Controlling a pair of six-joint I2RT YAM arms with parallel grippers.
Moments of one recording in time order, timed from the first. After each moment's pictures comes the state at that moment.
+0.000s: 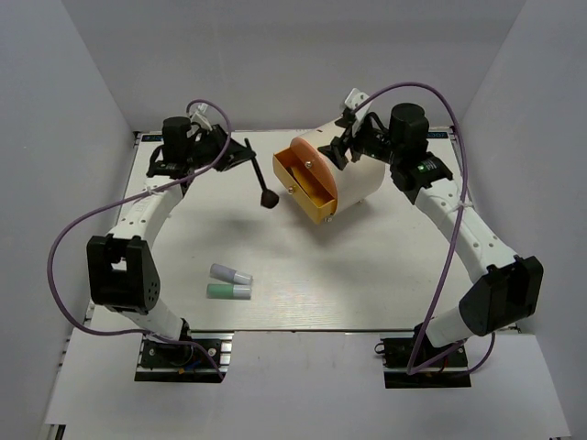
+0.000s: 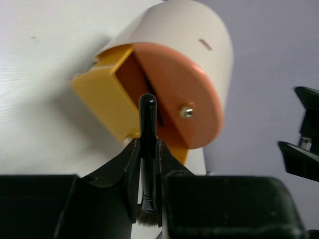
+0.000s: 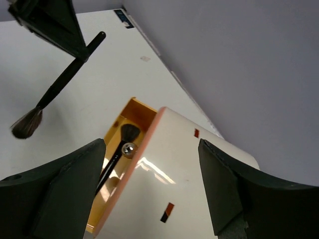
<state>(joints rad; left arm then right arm) -0.11 1.60 1.31 -0.11 0.66 -0.74 0.42 1.47 1.43 -0.10 -0.57 -0.38</state>
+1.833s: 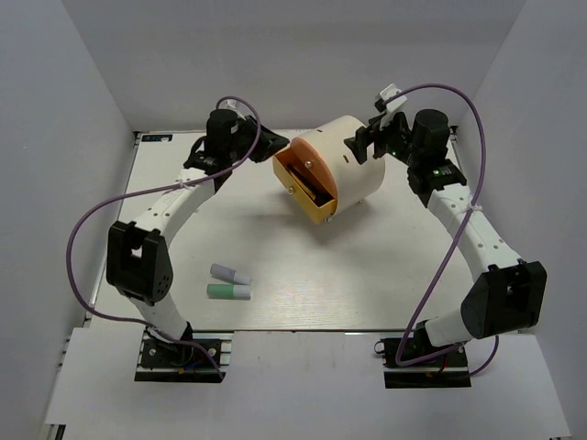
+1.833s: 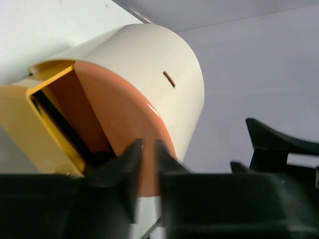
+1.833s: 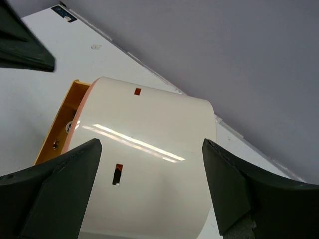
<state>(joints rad) -0.37 1.73 1.46 -0.03 0.32 -1.09 0.27 1.43 1.29 0.03 -0.45 -0.23</state>
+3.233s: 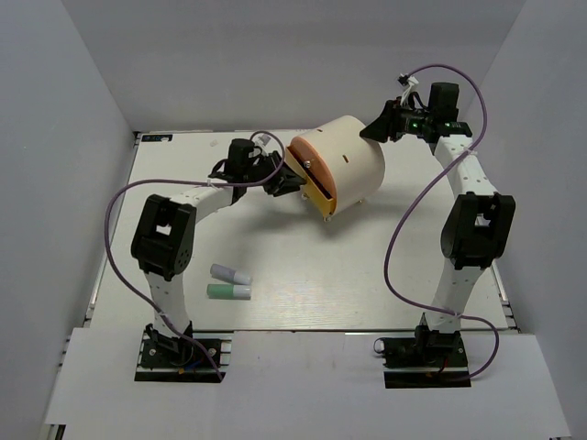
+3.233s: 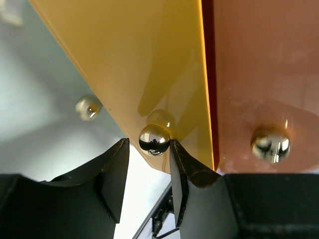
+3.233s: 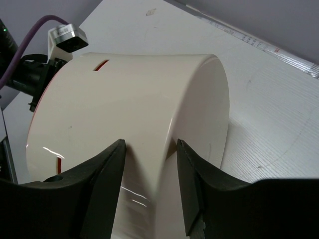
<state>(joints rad) -0.36 1.92 1.30 0.11 0.63 -0.95 0.03 1.97 1.82 -0.32 -0.99 0.02</state>
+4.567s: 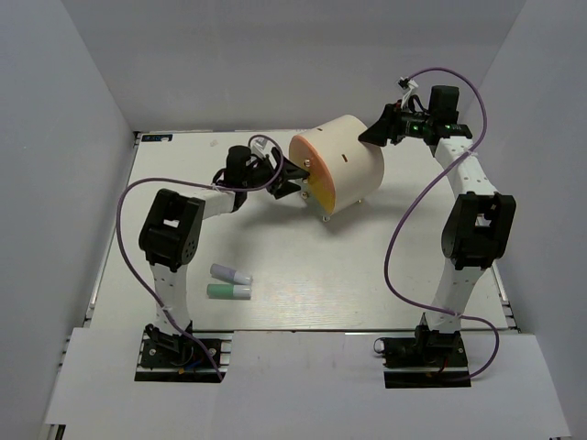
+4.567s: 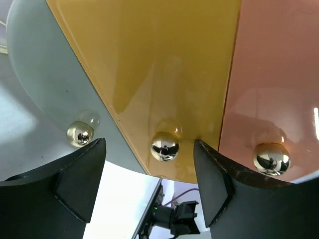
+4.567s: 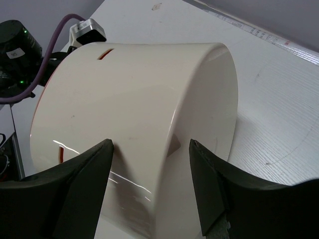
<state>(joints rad) -0.35 2.04 1.25 0.48 0.71 -1.14 0.02 1.97 1.79 -0.32 -1.02 0.02</state>
